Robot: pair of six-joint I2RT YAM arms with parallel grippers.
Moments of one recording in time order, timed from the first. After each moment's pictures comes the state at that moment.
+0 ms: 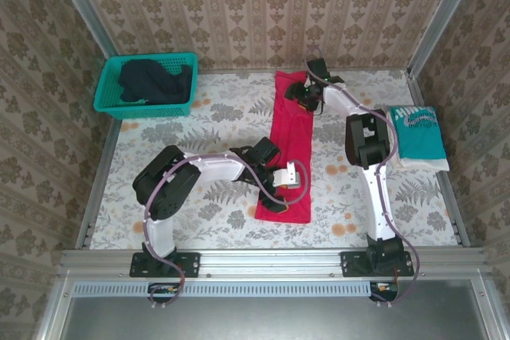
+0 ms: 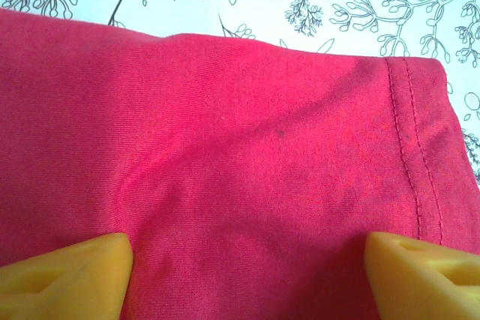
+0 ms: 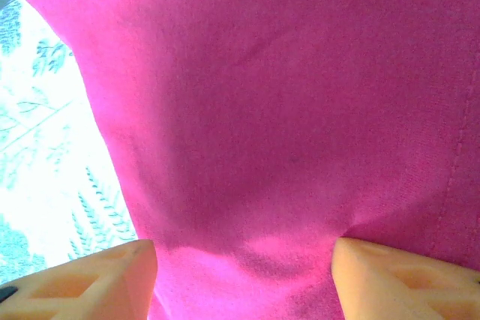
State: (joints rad) left arm -0.89 1.89 1.07 -0.32 0.60 0.60; right arm 0.20 2.53 2.16 -0.59 -0.29 0.64
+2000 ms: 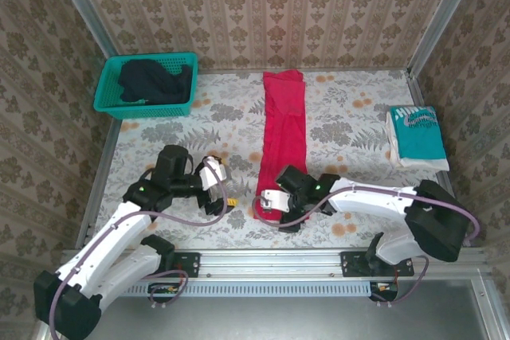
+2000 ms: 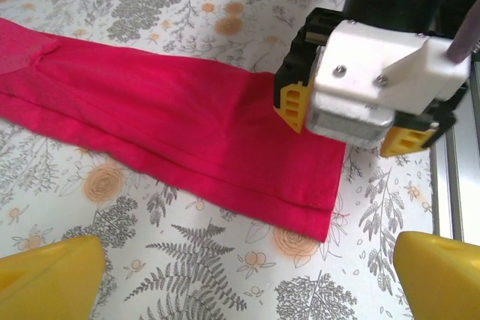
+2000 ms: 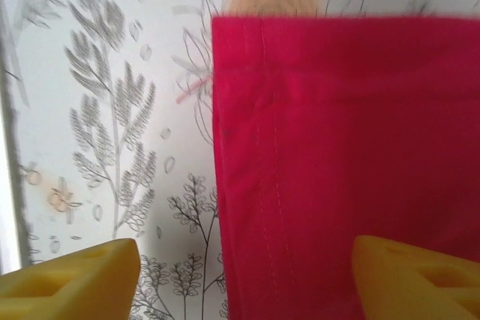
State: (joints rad) left arm -0.53 0.81 0.61 -0.51 0.66 0.57; right arm 0.92 1.43 0.75 -0.49 -0.14 -0.49
